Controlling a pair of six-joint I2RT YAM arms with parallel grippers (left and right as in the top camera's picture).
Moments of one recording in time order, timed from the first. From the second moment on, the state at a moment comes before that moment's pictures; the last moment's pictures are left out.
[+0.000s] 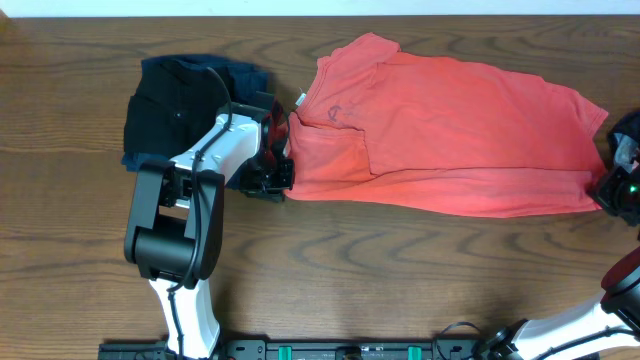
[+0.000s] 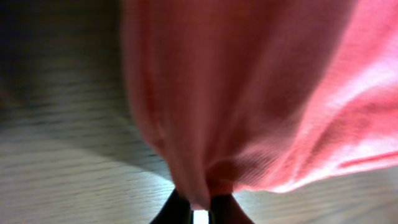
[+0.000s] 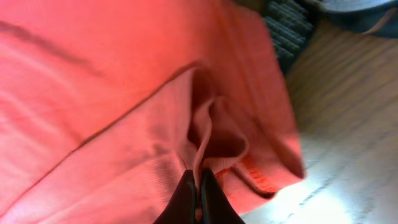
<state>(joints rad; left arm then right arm) -0.26 2.03 1.33 -1.00 0.22 -0.20 -0.80 1.89 1.22 -0.65 -0.40 -0.05</state>
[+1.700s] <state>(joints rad) -0.20 2.02 1.33 -1.00 0.12 -0.18 -0.80 1.85 1.13 -0.68 -0.29 0.10</state>
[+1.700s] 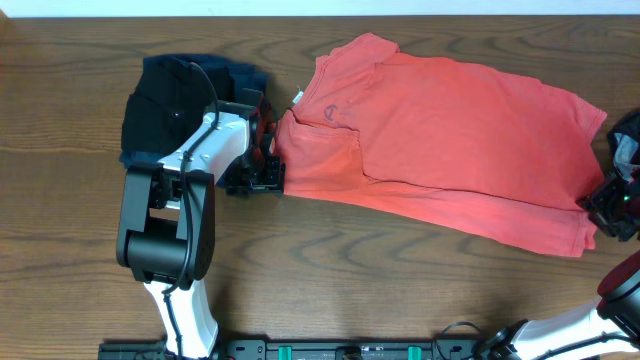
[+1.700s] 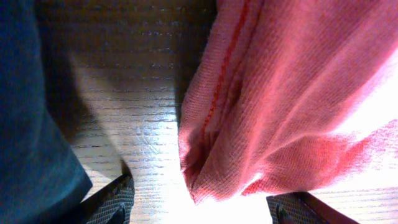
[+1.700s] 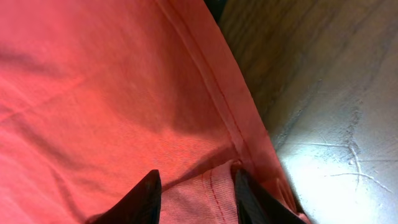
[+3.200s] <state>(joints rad) -0.21 1.99 1.49 -1.12 0.30 -0.14 -0.80 1.83 1.38 -0.72 -0.48 0.09</state>
